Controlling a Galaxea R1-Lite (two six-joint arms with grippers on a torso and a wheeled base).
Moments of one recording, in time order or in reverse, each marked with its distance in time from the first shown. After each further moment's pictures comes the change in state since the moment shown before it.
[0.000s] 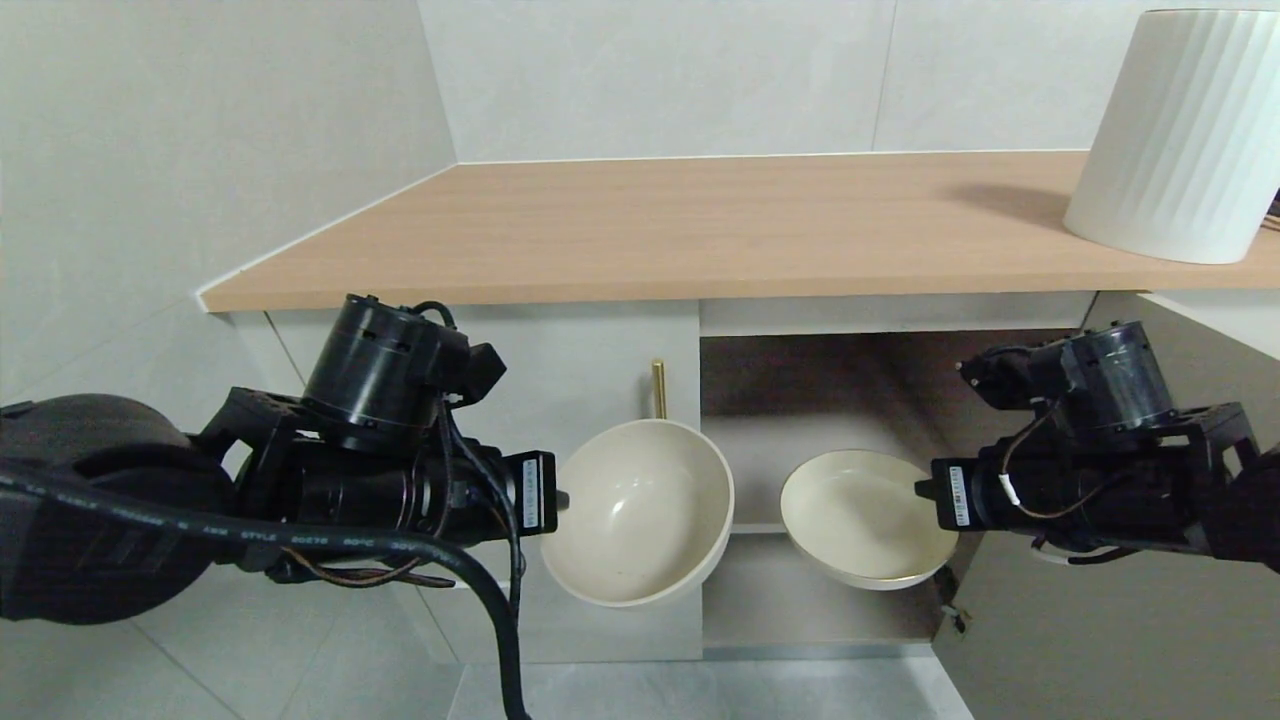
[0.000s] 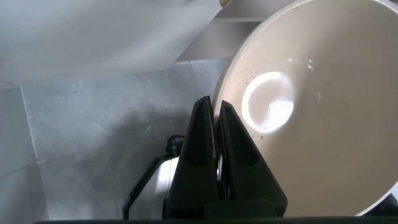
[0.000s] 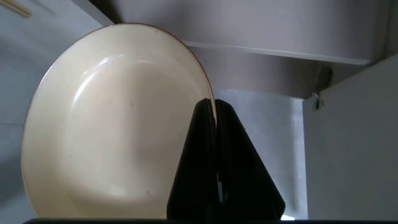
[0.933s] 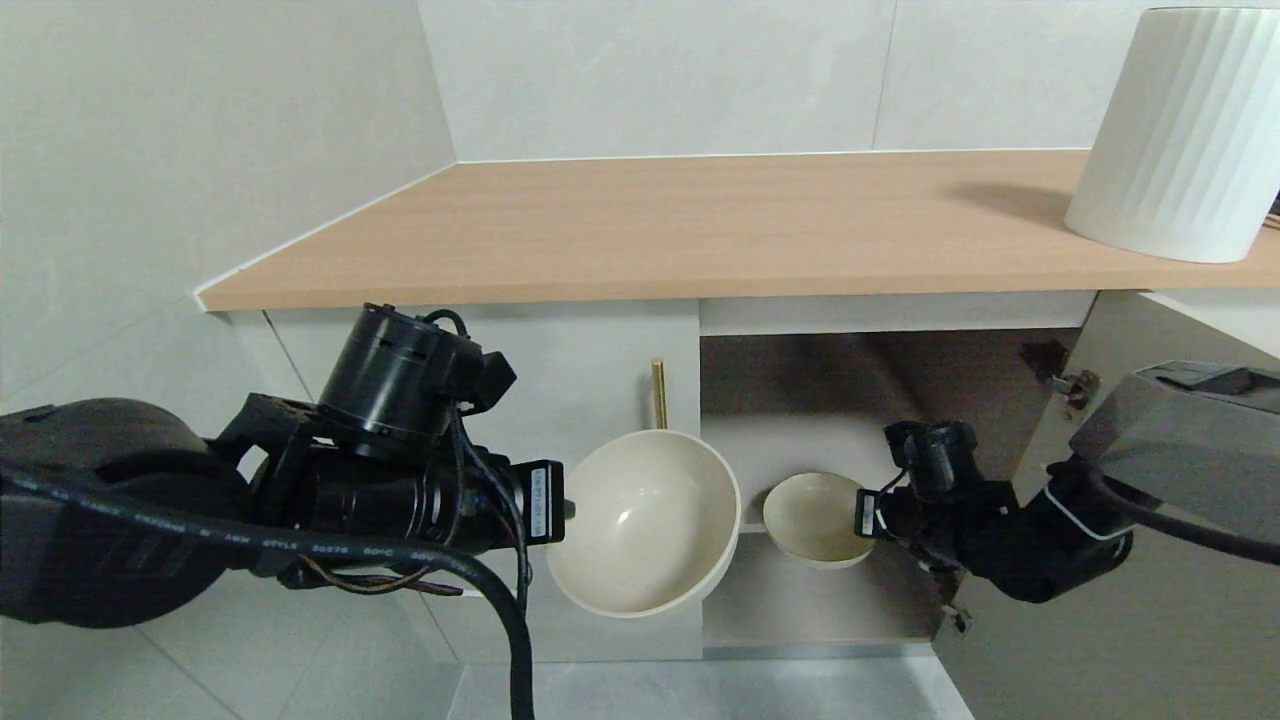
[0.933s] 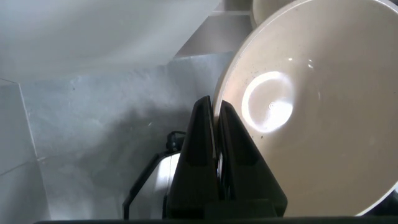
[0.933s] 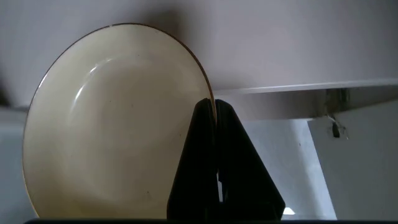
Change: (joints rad) left arm -0.011 0.015 0.002 0.005 0.000 0.000; right arm -0.086 0.596 -0.083 -0.532 -0.119 0.104
